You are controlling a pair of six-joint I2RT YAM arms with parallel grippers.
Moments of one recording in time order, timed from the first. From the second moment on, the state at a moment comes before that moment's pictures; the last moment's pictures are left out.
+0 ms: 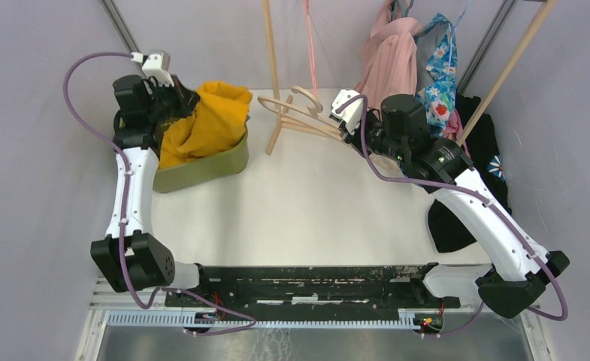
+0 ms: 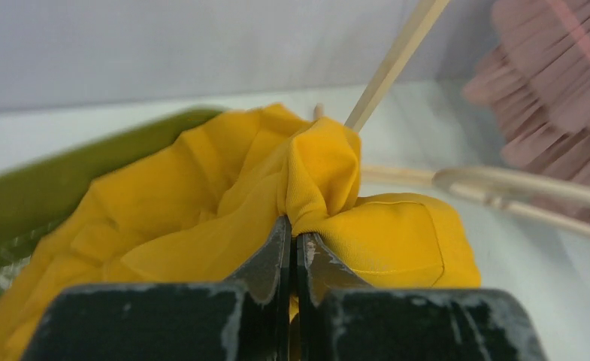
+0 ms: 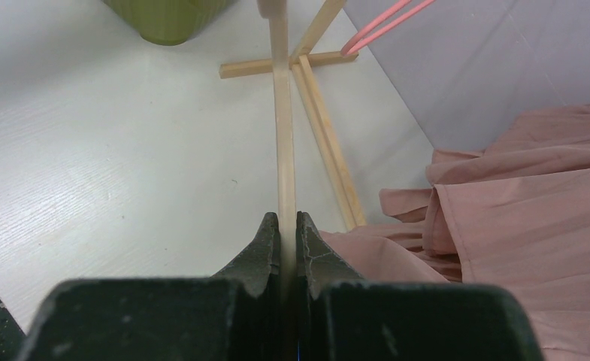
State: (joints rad) left arm 0.17 1.41 1.46 -0.22 0.55 -0.14; right arm 0.65 1.25 1.53 -0.67 -0.09 -0.45
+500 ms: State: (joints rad) left arm 0.31 1.53 1.40 -0.37 0.22 0.03; right arm 0.65 1.25 1.53 -0.67 -0.07 -0.43
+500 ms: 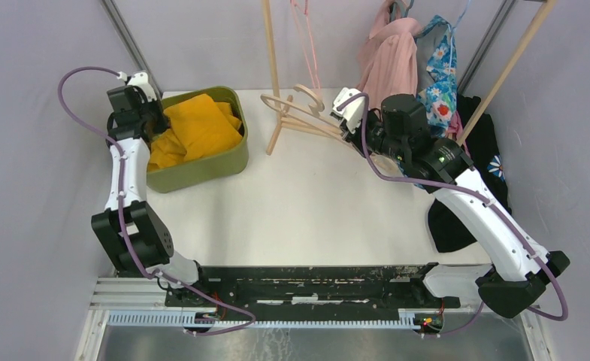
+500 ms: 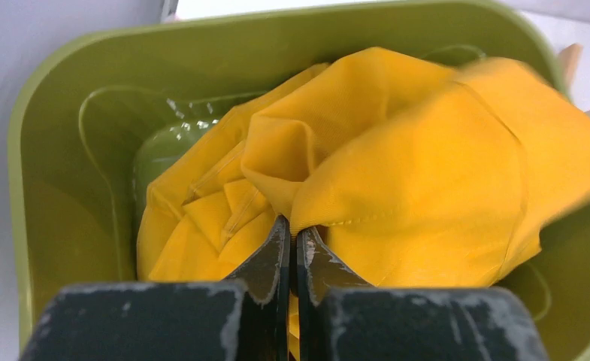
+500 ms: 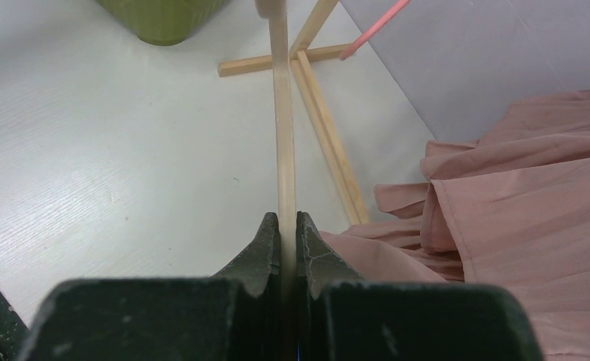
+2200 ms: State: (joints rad) left arm 0.09 1.39 1.30 -0.40 0.22 0.01; right arm 0.65 1.29 1.69 -0.74 0.42 0.01
